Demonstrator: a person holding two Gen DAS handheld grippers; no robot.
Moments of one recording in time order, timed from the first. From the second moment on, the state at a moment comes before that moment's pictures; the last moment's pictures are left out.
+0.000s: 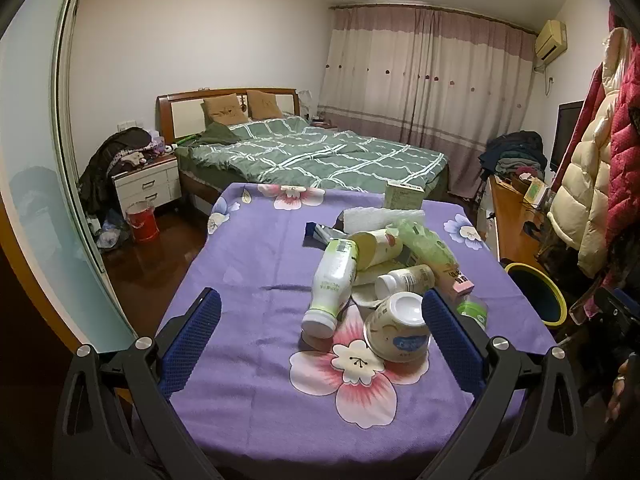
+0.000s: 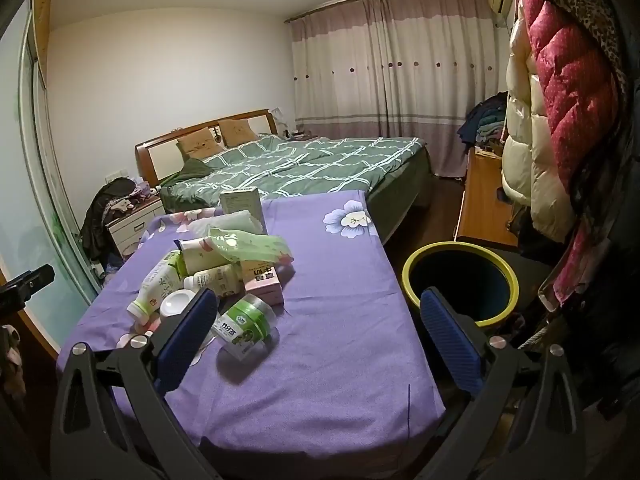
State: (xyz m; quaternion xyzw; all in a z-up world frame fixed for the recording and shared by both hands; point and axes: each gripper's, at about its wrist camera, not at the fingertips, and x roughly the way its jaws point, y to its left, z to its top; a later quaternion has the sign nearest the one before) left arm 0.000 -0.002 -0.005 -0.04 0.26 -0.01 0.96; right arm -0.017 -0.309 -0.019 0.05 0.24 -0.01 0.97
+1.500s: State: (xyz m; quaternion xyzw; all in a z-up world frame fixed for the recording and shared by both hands) left arm 0.007 -0.008 -0.019 -0.04 0.28 -0.02 0.96; right arm -0.007 -0.308 -0.030 0.07 0.26 0.00 0.96
